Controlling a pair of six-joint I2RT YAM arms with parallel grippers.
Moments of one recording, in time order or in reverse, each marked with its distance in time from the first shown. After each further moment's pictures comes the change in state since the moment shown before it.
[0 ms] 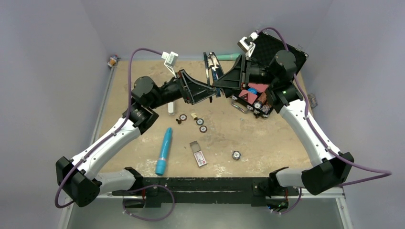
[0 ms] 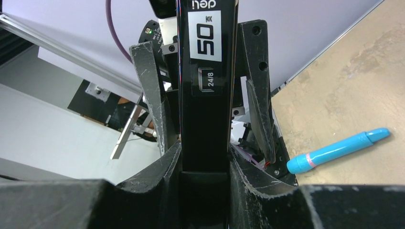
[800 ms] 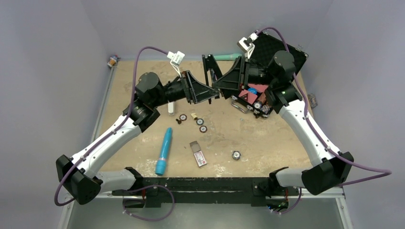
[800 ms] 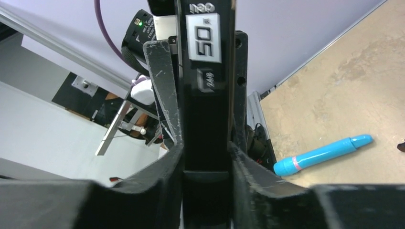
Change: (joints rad) left arm -0.031 0.034 0.075 -0.123 -0.003 0.022; right arm 0.010 0.000 -0.007 0.013 0.007 -0.066
